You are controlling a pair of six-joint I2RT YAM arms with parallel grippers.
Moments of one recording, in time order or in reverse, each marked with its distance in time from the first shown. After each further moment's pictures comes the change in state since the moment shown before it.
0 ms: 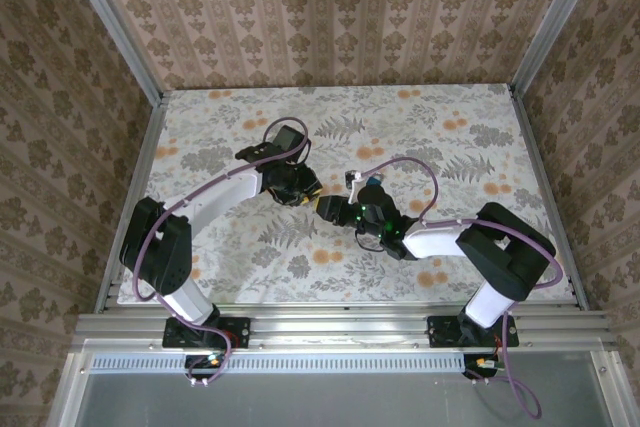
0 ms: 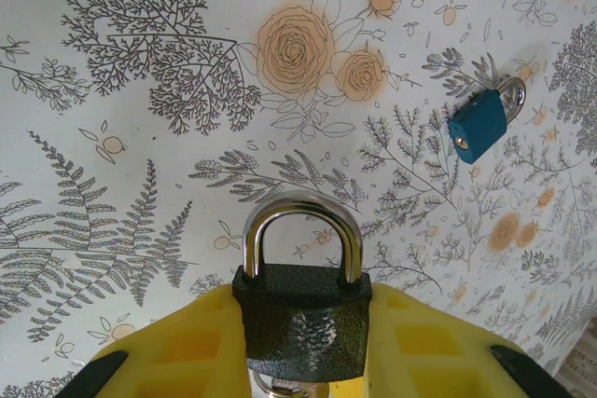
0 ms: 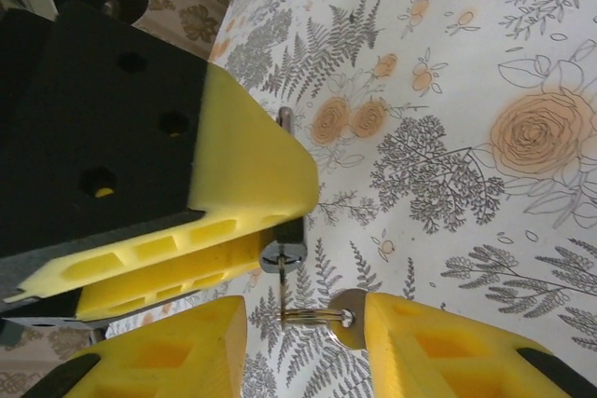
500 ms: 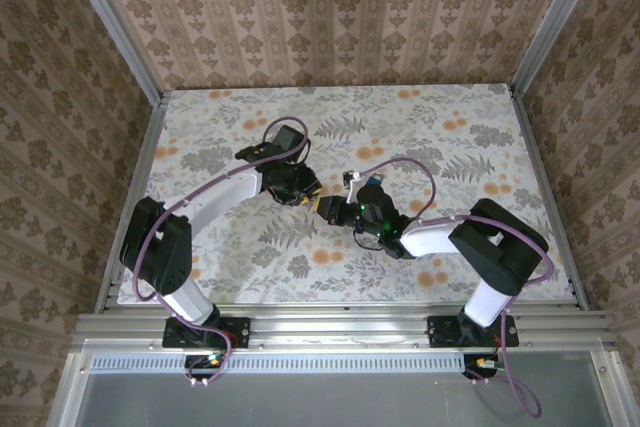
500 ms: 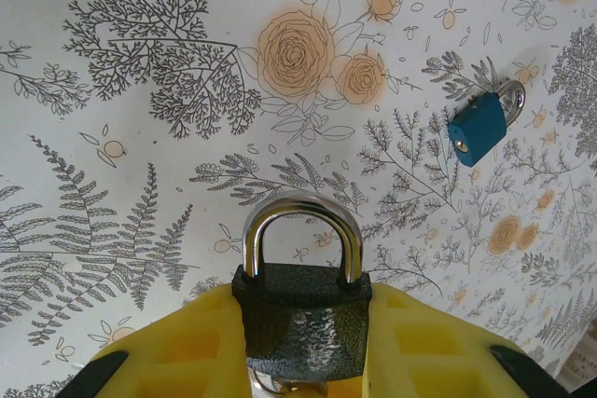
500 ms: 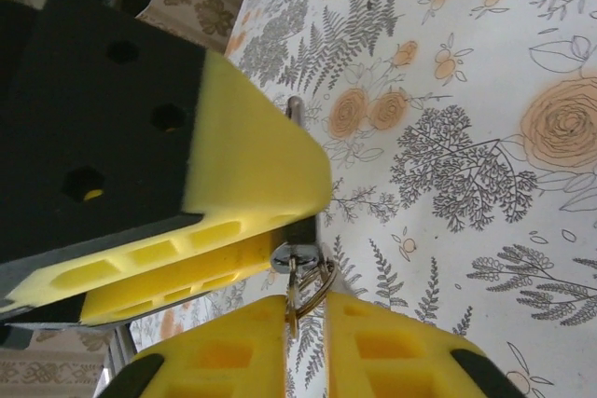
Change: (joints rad) left arm 0.001 0.000 0.000 0.002 -0.005 0.000; right arm -0.011 0.043 0.007 0.053 -0.051 0.037
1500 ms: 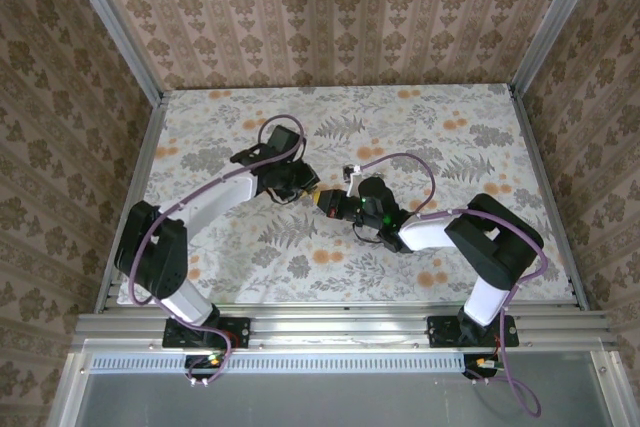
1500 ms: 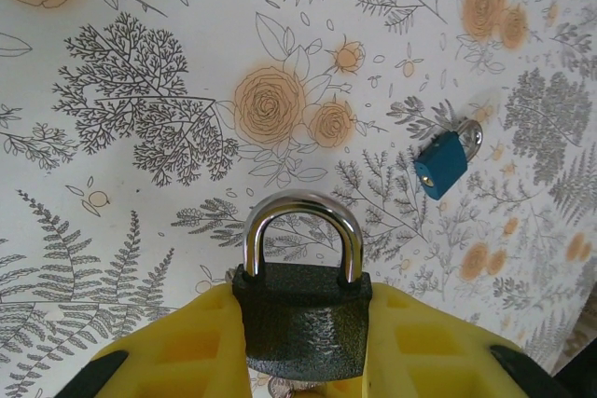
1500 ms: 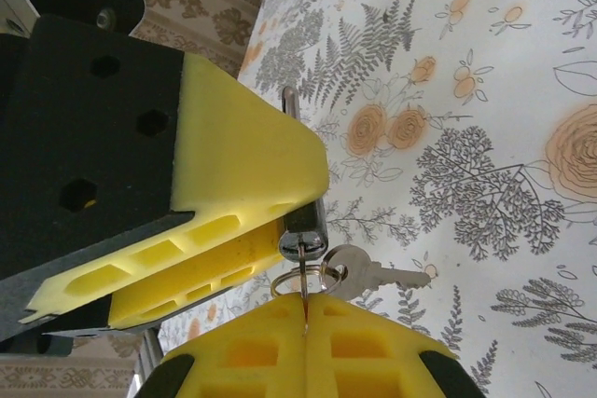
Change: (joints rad) left arm 0.017 -0.041 -0.058 0.117 -0.023 0.000; right arm -0.040 0.035 0.037 0.039 -0.066 0.044
